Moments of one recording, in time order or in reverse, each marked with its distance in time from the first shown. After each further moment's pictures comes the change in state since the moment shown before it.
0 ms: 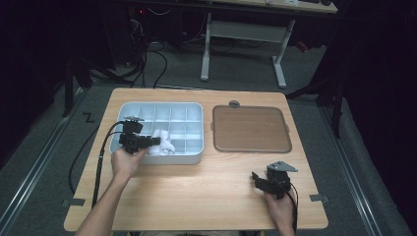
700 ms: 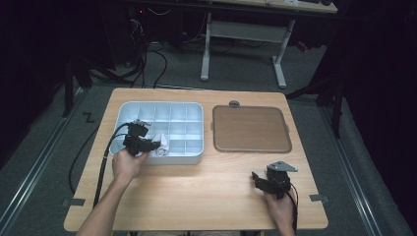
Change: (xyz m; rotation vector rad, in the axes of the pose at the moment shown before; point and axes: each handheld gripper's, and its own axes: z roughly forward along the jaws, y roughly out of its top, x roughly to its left) left arm 0.001 -0.014 0.010 0.030 0.073 0.117; right arm 0.000 0.000 0.000 0.000 0.000 0.000
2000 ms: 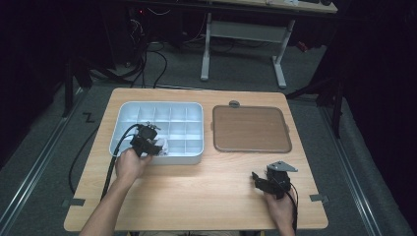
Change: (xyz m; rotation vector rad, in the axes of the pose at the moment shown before) left arm -0.009 -0.018 0.019 0.096 0.126 0.163; right arm 0.000 0.000 0.000 0.000 0.000 0.001
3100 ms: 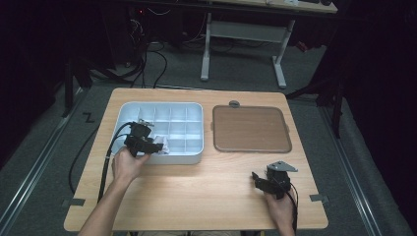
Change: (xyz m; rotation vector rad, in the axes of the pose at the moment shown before) left arm 0.000 0.014 -0.031 -0.112 -0.080 -0.079; right arm 0.000 0.000 0.000 0.000 0.001 0.000
